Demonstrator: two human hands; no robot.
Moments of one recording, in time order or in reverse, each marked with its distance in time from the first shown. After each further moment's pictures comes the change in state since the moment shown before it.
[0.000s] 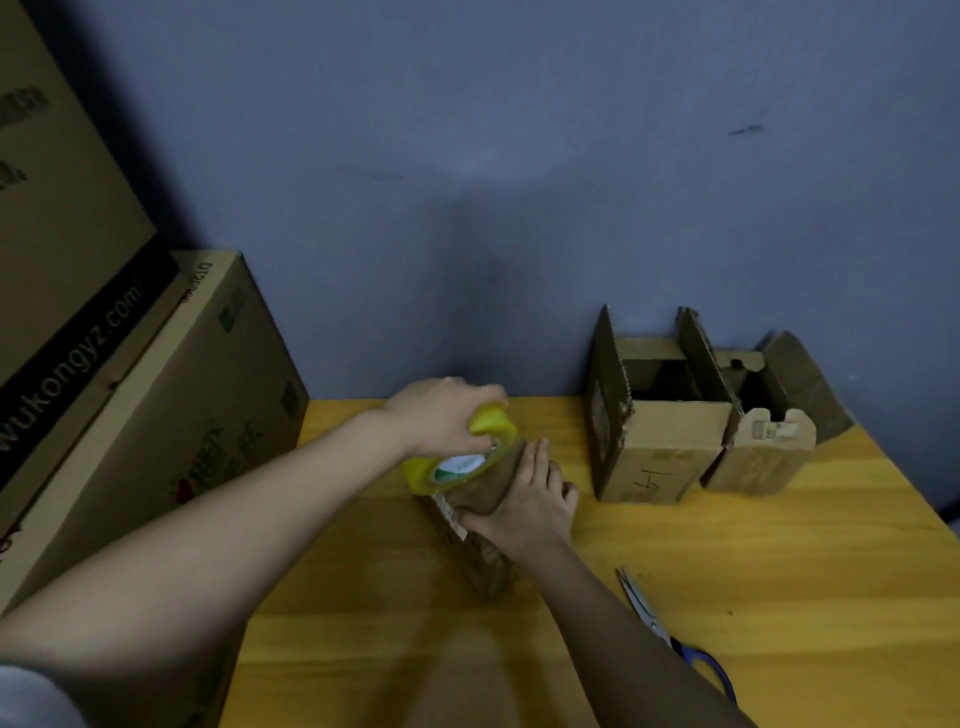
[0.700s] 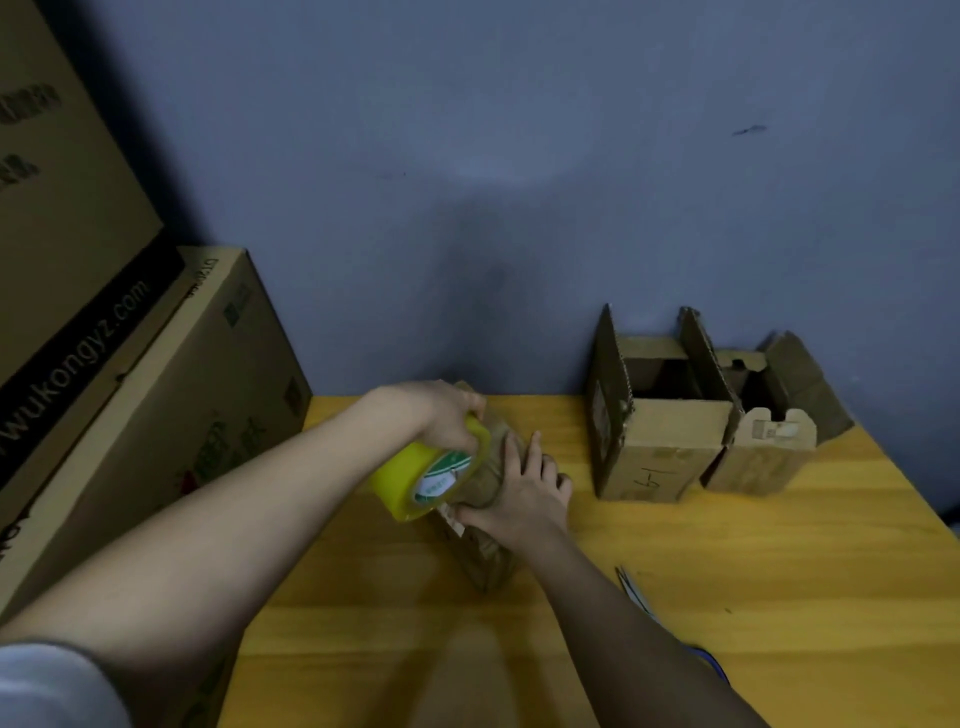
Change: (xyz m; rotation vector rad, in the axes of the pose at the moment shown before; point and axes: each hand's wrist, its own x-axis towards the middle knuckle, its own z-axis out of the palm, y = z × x) left_hand 0.005 0.007 -0.017 0.032 -0.364 -0.184; right_hand 0.007 -0.002 -0.001 -0.056 -0.045 -0.082
